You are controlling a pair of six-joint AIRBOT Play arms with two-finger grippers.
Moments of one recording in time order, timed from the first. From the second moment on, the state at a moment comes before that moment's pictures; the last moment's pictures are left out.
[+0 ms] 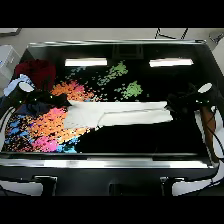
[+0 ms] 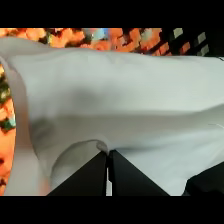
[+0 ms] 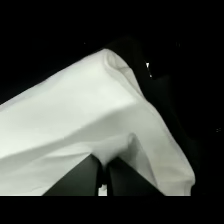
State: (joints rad) left arm 0.07 -1.65 1.33 0.92 -1.14 -1.36; right arm -0.28 -1.68 1.35 -1.08 1.17 1.66
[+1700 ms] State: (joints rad) left arm -0.56 -1.82 1.42 0.62 -0.82 -1.56; right arm -0.28 -1.28 1.43 -0.66 1.46 1.48
